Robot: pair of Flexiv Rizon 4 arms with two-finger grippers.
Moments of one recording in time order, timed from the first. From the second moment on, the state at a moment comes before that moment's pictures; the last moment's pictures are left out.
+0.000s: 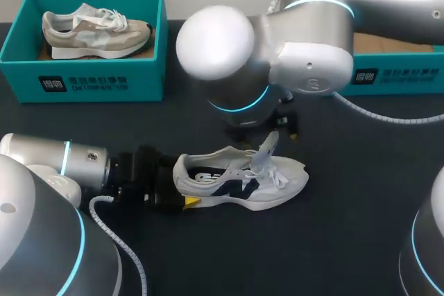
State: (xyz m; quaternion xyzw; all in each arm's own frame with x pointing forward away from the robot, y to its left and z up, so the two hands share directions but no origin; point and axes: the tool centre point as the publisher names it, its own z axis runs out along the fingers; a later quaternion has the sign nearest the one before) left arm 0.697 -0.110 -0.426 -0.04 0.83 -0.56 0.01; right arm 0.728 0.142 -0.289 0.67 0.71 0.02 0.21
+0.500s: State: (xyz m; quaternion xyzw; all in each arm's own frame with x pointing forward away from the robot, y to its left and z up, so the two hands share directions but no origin) left arm 0.697 -0.110 -0.426 -0.04 0.83 -0.56 0.01; right arm 0.716 0.210 -0.255 0.50 0.85 0.08 0.13
